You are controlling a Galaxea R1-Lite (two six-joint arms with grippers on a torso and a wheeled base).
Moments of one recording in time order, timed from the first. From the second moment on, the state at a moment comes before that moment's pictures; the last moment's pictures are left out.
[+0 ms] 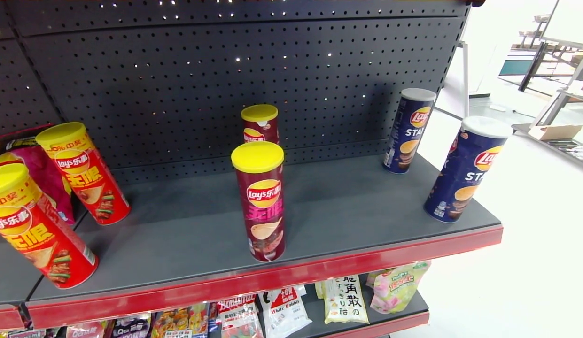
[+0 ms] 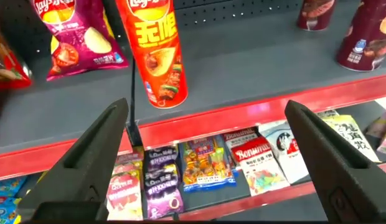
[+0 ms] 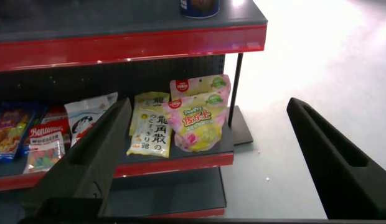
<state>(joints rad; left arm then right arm) -0.17 0.11 -0.34 0.30 0.16 0.08 0.06 0.09 0.00 0.00 0.01 -0.01</state>
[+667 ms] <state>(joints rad) -0.17 0.10 -0.26 0.27 0.16 0.06 0.08 0.09 0.00 0.00 0.01 0.00</state>
